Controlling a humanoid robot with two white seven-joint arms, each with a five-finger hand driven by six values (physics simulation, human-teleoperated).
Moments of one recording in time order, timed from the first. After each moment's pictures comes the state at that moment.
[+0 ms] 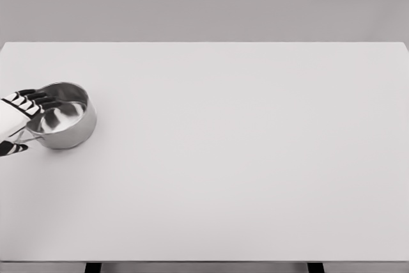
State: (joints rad) left arm 0.13 0.84 0.15 -1.63 -0.63 -0.61 -0.22; right arm 0.04 0.00 -0.13 0.11 -0.01 -0.25 -0.01
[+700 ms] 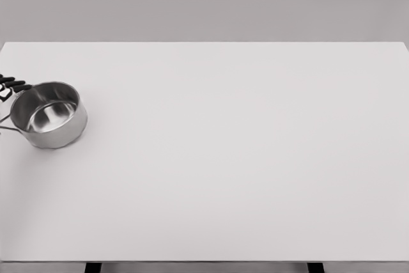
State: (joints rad) left arm 0.02 0.85 0.17 -1.47 -0.71 -0.61 -0.22; right arm 0.04 0.00 -0.13 0.11 -0.01 -0.25 -0.01
